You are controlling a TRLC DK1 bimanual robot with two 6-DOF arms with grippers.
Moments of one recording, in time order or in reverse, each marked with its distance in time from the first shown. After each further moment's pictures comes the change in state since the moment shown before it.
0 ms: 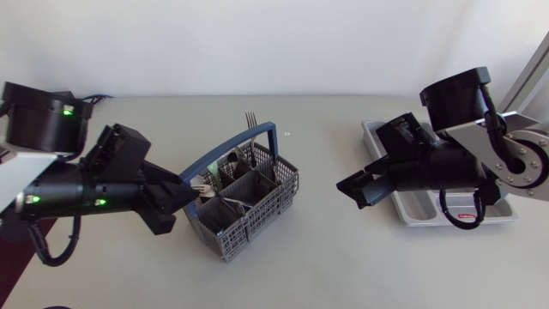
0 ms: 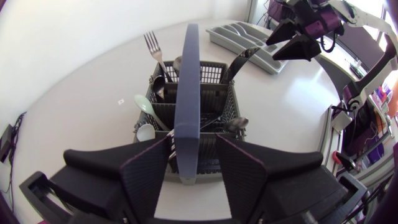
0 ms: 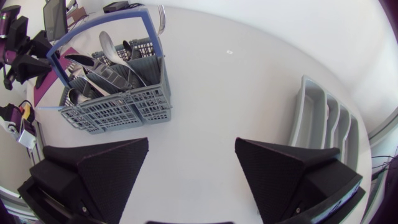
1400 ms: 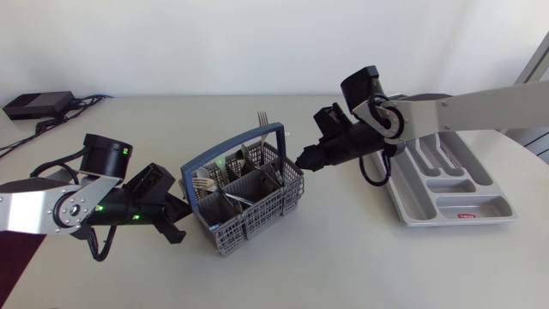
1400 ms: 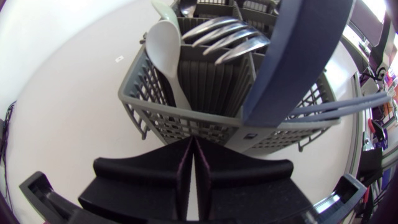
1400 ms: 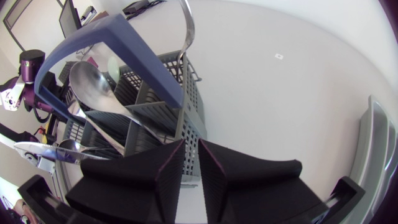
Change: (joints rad) left arm 0.169 0.416 -0.138 0.352 0.068 0.225; right arm 0.048 0.561 0.354 0.135 -0.248 0.093
